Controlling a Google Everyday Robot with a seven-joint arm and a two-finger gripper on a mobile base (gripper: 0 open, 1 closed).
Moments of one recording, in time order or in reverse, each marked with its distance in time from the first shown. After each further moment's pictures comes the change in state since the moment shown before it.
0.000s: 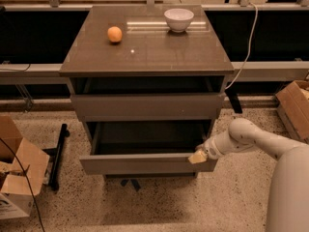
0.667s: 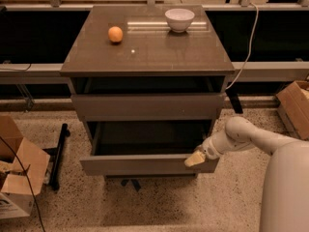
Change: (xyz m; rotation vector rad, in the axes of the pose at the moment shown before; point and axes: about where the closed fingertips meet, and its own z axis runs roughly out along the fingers) arm 0.009 0.006 0.005 -0.021 0.057 0.001
